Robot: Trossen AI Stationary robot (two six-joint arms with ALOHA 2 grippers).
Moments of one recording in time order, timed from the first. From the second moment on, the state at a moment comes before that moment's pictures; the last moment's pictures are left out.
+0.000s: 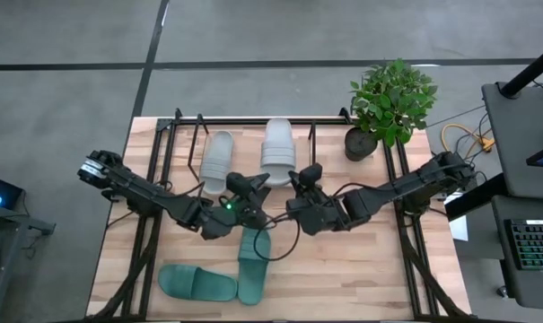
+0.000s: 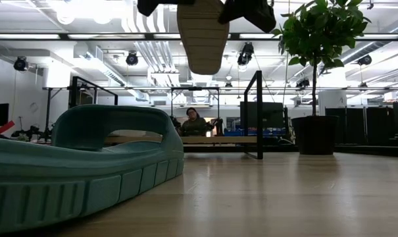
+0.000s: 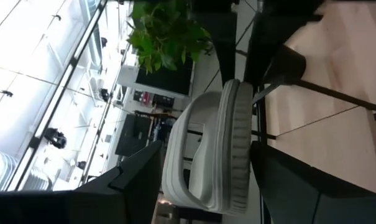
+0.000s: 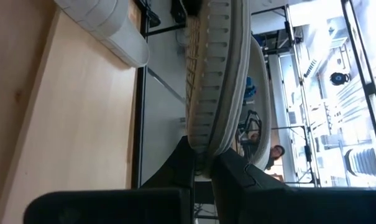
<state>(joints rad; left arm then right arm) -0.40 1.50 1.12 0.21 -1.16 1.05 0.35 1.64 1.32 -0.39 1.15 -0.67</state>
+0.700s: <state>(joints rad) -0.35 1.51 1.12 0.11 -1.09 0.92 0.36 1.64 1.33 -0.38 1.11 -0.68</state>
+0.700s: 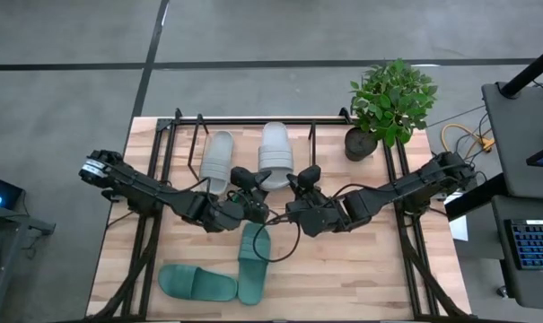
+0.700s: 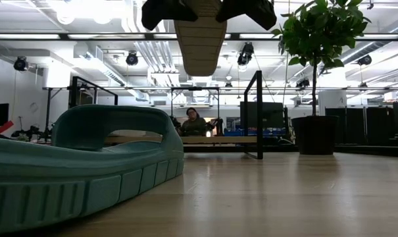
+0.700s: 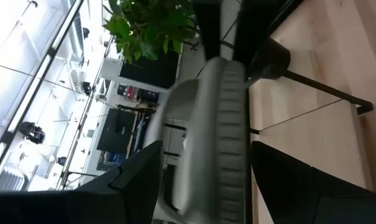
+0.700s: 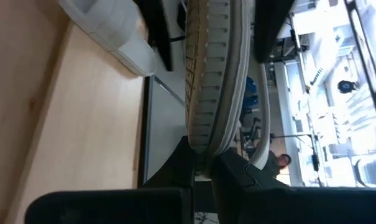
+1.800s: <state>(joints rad) -0.33 1.51 1.08 0.10 -1.14 0.90 0.37 1.60 1.33 -0.39 1.36 -0.63</state>
